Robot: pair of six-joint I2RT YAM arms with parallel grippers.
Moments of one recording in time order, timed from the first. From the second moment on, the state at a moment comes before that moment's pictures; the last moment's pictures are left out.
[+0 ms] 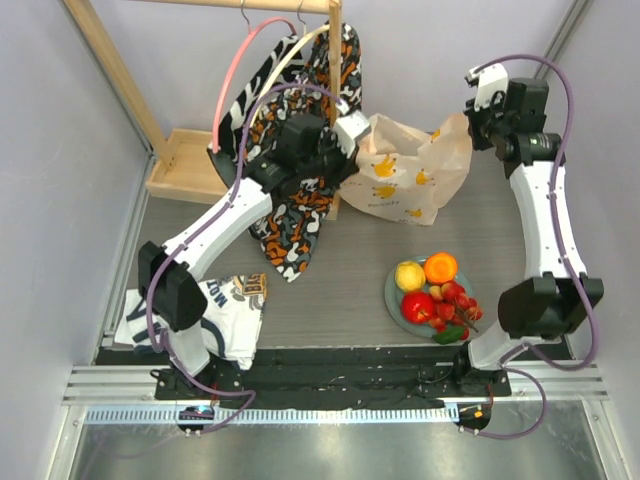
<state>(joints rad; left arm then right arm) -0.67 1.82 1.86 -0.36 0.30 0.19 -0.05 1.62 1.82 -0.63 -0.13 -0.39</state>
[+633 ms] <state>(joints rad) -0.70 1.61 1.62 -0.41 0.34 -0.10 0.32 1.43 1.77 -0.73 -0.35 -0.34</state>
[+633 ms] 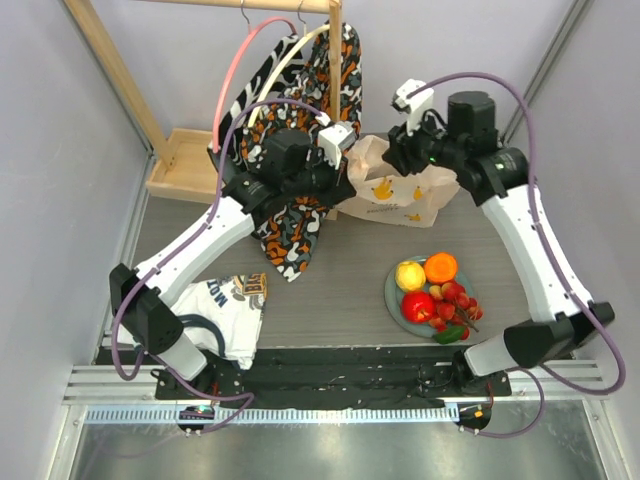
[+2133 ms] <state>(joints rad) -0.67 1.43 1.21 -0.33 0.37 -0.29 0.31 1.77 1.47 -0.62 0.10 -0.23</state>
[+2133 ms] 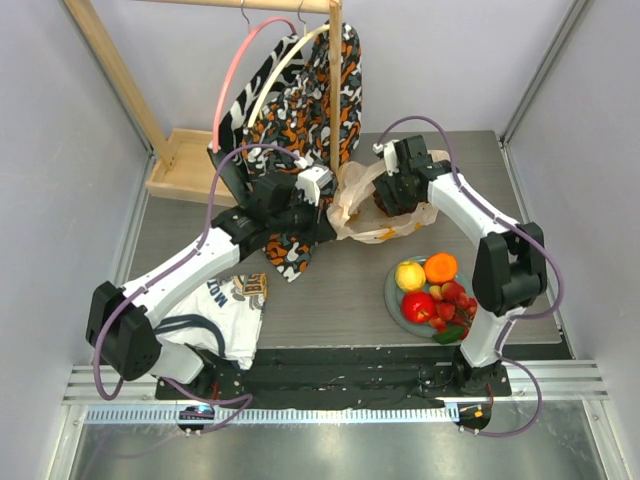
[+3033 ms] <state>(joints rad) -0.67 1.55 1.34 -0.30 0.36 -0.26 0.23 2.13 1.79 -0.73 -0.02 -0.50</state>
